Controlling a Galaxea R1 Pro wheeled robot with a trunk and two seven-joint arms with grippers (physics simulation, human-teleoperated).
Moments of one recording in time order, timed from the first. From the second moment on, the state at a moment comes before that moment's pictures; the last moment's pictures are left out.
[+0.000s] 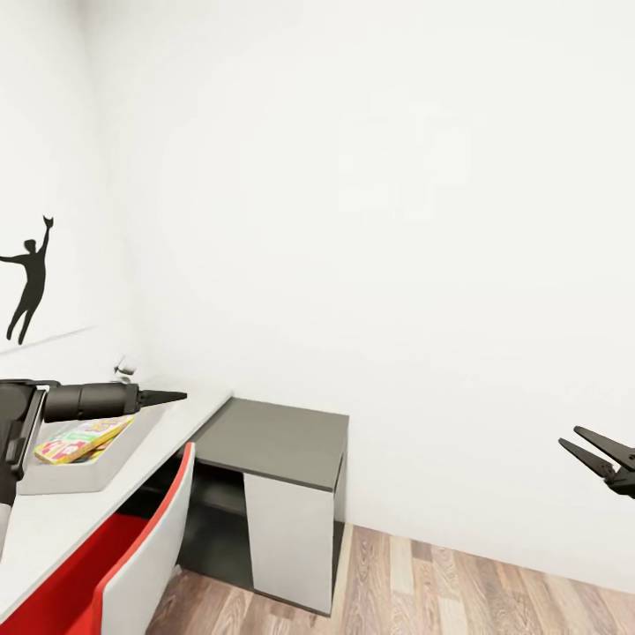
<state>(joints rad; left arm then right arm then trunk) -0.76 0.40 0.25 -1.20 -0.20 1.00 -1.56 -0.24 -0.48 -0.66 -1.27 -0.69 0.96 1.20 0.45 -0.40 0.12</state>
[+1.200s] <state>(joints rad) -0.75 0.40 0.25 -1.20 -0.20 1.00 -1.56 -0.24 -0.47 -0.65 -1.24 -0.68 0.96 1.19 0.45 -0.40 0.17</state>
